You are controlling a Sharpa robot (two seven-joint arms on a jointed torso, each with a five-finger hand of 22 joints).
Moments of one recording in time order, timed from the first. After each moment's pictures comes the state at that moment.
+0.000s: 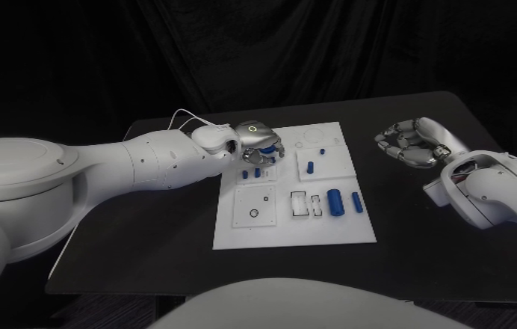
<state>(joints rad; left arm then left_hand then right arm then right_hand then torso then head) 1.13 -0.56 -0.21 1.03 -1.70 -0.39 0.25 1.52 -0.07 0.20 0.12 0.18 0.86 0.00 0.09 0.36 0.70 0.06 0.42 0.31 1.40 -0.03 1.42 1.15 0.12 1.32 0.08 0.84 1.31 1.25 -0.93 -0.25 1.48 -0.93 -0.51 0.10 1.52 -0.05 0.29 0.26 0.47 0.80 0.14 0.40 0.20 1.32 0.06 1.45 1.29 1.47 -0.02 1.39 1.31 0.10 1.36 0.10 1.02 1.31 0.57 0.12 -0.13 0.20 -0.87</state>
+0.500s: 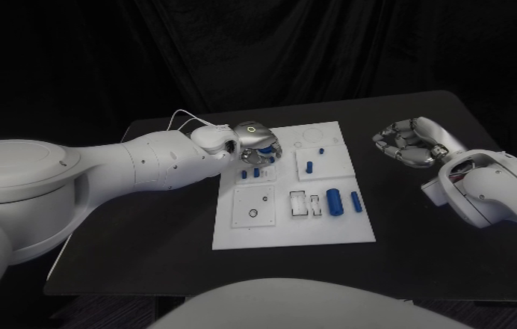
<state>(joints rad) 1.13 -0.55 -0.21 1.00 -1.70 -0.38 0.24 1.51 -0.07 0.23 0.10 0.21 0.88 0.01 0.10 0.37 0.75 0.05 0.46 0.34 1.40 -0.03 1.42 1.16 0.12 1.32 0.07 0.85 1.31 1.25 -0.93 -0.25 1.49 -0.93 -0.51 0.09 1.52 -0.05 0.29 0.26 0.47 0.80 0.14 0.40 0.20 1.32 0.06 1.45 1.29 1.47 -0.02 1.39 1.31 0.10 1.36 0.10 1.02 1.31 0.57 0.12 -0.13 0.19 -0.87</state>
